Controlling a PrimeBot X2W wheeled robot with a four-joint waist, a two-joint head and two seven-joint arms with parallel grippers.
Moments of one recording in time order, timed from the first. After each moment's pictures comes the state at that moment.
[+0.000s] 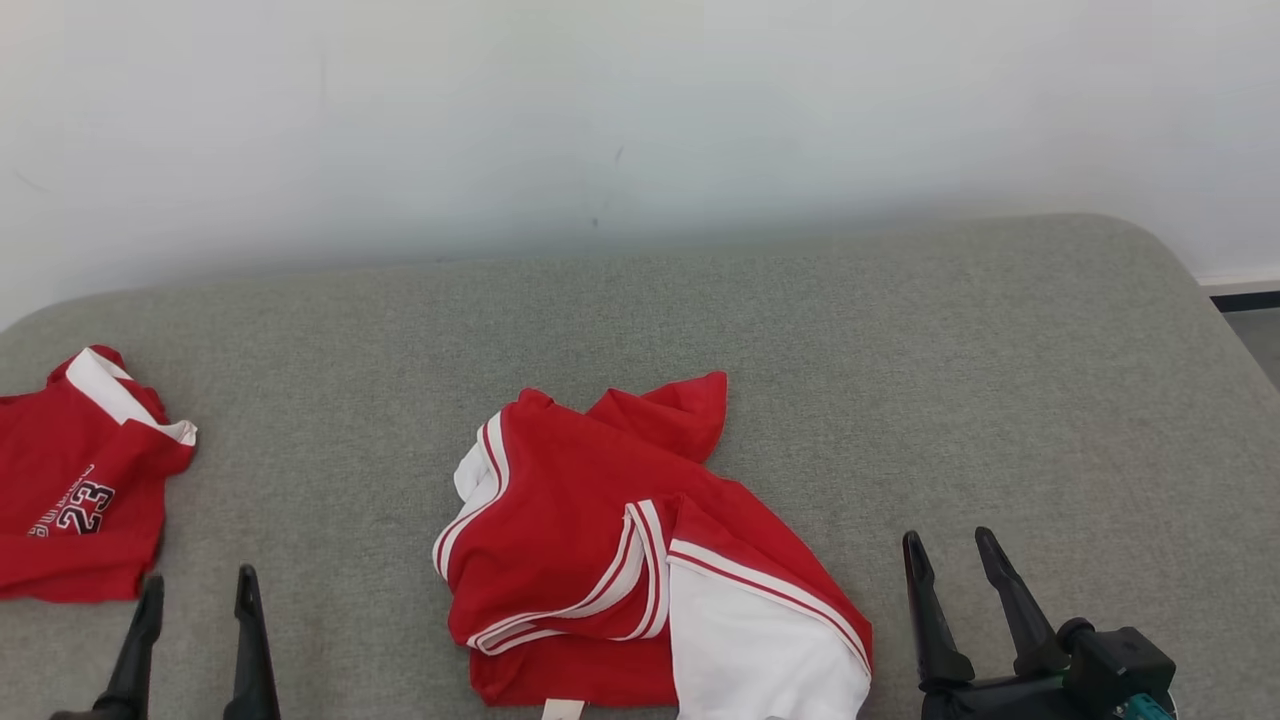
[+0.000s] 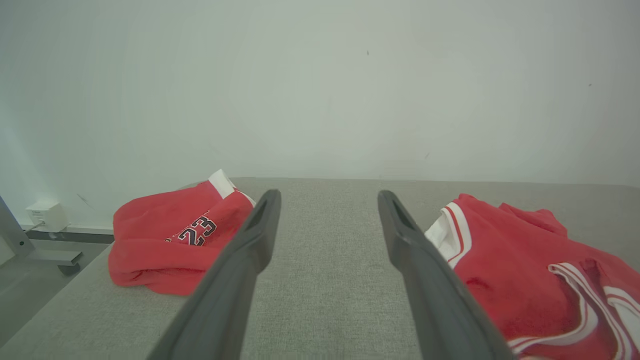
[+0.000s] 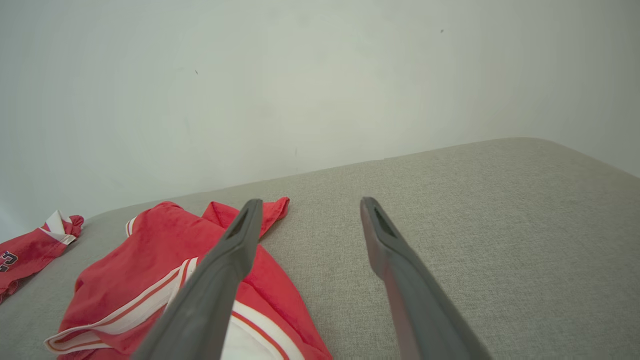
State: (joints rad) left arm 0.09 0.20 0.05 0.01 -0.22 0.04 -0.26; right arm -0.01 -0.05 0.11 0.20 0.26 0.13 -0.26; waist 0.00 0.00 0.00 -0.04
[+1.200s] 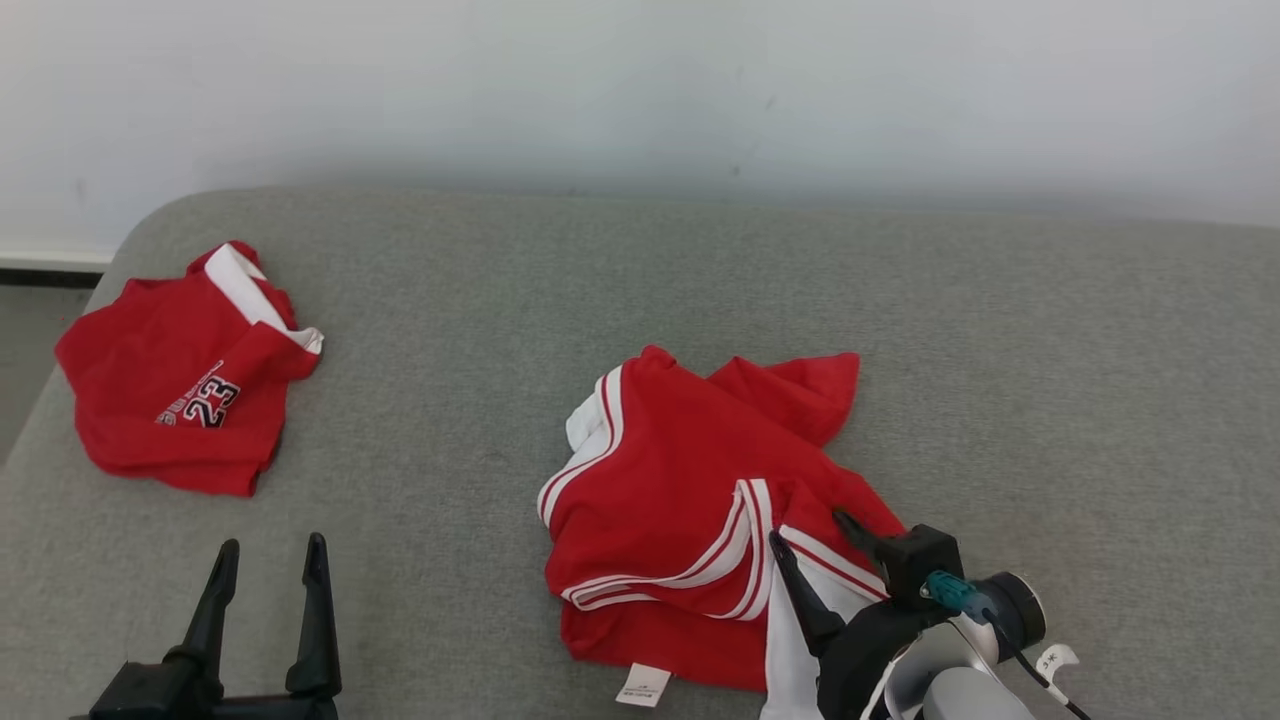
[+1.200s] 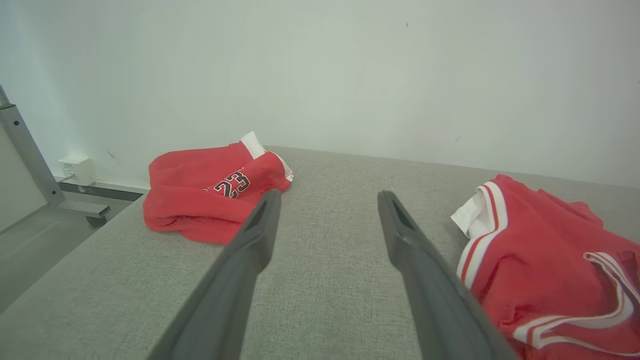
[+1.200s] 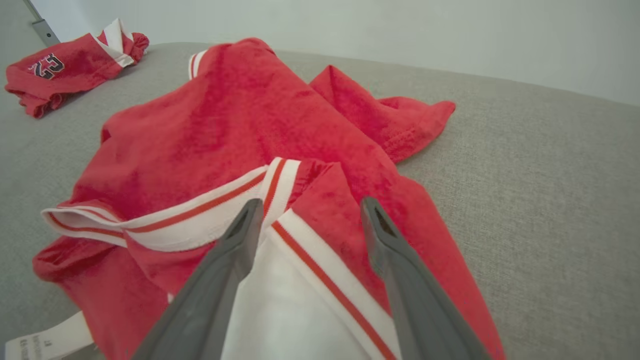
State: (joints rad) left arm 0.00 0.07 0.09 0.11 -0.13 -0.10 -0.26; right arm -0.37 -0.06 0.35 0.69 0.17 0.13 -0.18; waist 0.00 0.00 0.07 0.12
